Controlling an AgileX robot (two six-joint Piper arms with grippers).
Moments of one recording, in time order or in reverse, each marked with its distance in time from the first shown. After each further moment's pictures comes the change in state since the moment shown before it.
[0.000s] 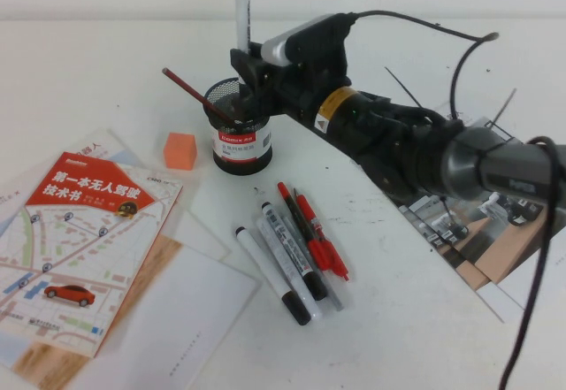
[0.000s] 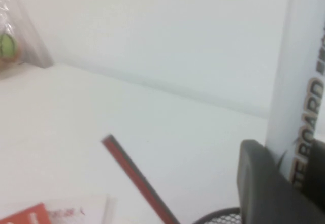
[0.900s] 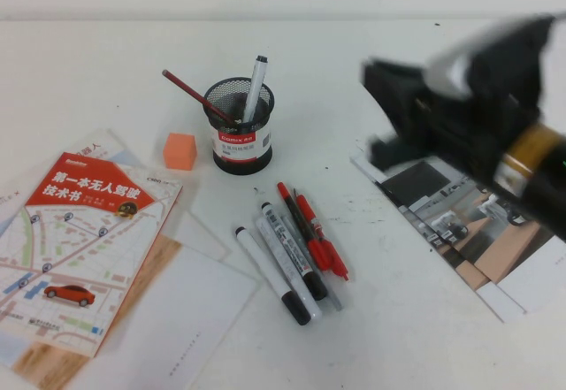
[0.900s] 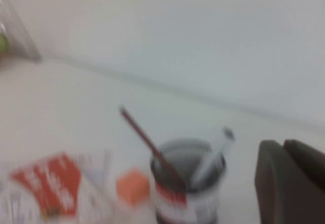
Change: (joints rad) right arm -0.049 -0.719 0.658 0.021 0.119 -0.057; left arm 0.000 0.000 0.000 0.000 0.000 0.000
